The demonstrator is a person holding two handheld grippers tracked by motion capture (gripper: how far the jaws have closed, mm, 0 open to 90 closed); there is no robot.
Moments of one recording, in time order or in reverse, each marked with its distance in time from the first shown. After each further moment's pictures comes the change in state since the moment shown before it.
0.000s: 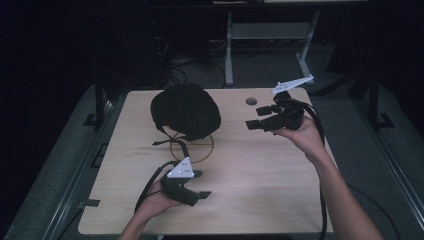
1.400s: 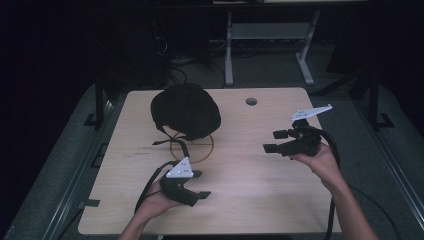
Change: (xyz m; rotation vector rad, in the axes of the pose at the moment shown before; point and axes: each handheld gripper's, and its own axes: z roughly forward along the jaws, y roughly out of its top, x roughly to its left) left arm -0.001 -0.001 -0.001 -0.013 0.004 -0.023; right arm -0.010 -0.081 -0.015 0.009 0.004 0.079
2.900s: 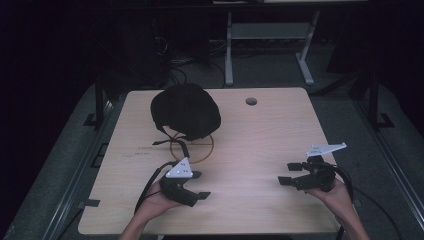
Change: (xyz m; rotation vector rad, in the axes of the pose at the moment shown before) left arm 0.001 -0.003 0.000 0.004 -0.011 -0.026; right arm 0.001 -0.103 -0.008 0.036 -0.017 0.089
